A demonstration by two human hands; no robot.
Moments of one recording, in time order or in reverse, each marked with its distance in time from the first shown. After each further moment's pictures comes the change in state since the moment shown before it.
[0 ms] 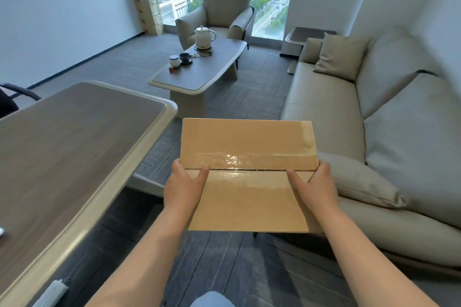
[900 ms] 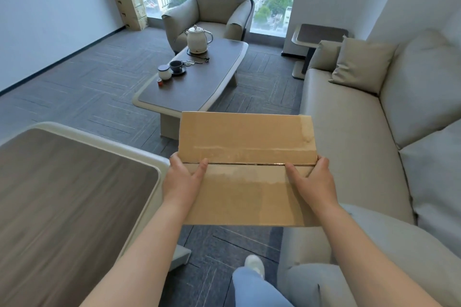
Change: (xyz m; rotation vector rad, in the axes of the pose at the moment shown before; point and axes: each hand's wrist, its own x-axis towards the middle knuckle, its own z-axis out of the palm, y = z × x) left_hand 0.399 0.050 0.027 0.037 -0.045 0.011; right_hand 0.312 -0.151 0.176 -0.015 0.046 0.029
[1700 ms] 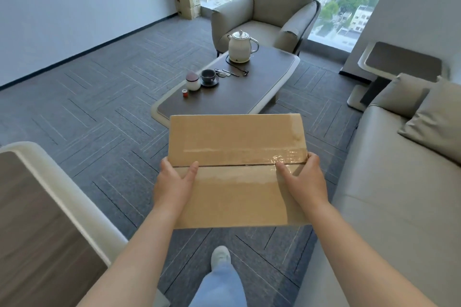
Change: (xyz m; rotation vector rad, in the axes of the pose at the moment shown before) left_hand 0.285 0.069 0.072 -0.049 0.208 -0.296; right_hand 0.340 -0.120 0.123 -0.054 -0.253 -0.174
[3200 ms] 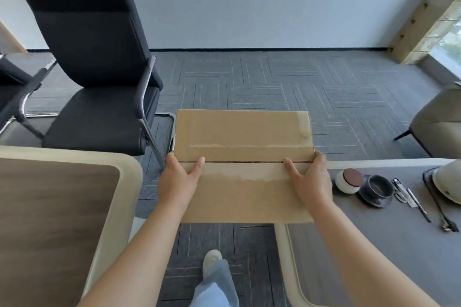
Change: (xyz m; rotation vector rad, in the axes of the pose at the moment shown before) left_hand 0.415 -0.062 -0.170 -0.075 0.656 -0.586; right_hand 0.306 -0.394 0.437 -0.150 -0.633 -0.519
